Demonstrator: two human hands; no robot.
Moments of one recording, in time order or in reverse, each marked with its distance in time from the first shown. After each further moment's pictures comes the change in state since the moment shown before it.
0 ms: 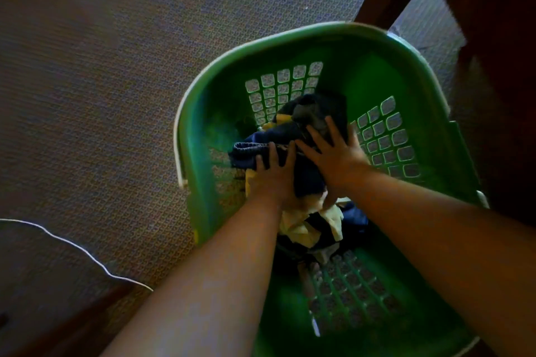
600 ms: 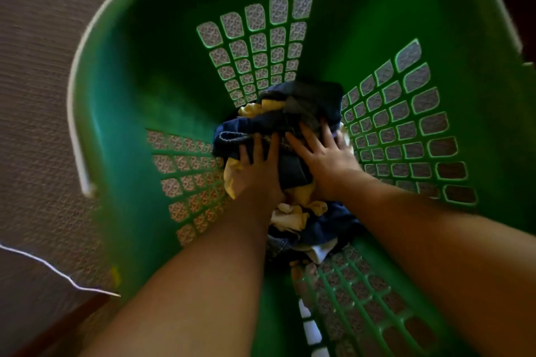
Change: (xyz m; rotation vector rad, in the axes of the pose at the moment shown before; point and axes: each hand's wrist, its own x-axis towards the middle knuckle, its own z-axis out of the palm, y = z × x) left_hand 0.076 -0.034 0.077 0.106 0.082 -0.010; right_hand 0.060 -0.013 0.100 0.281 0.066 -0.001
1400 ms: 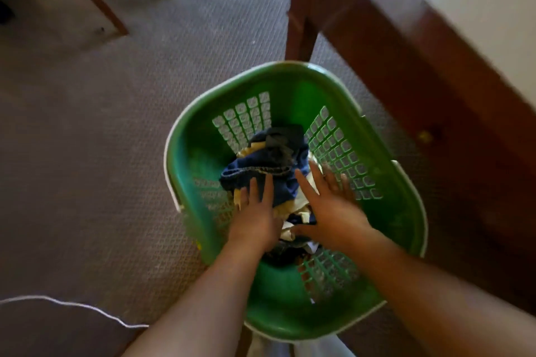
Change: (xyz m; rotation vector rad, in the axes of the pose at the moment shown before) left_hand -0.176 0.034 -0.114 0.063 -0.028 0.100; right_hand -0.196 -0.049 -0.080 0.302 0.180 0.188
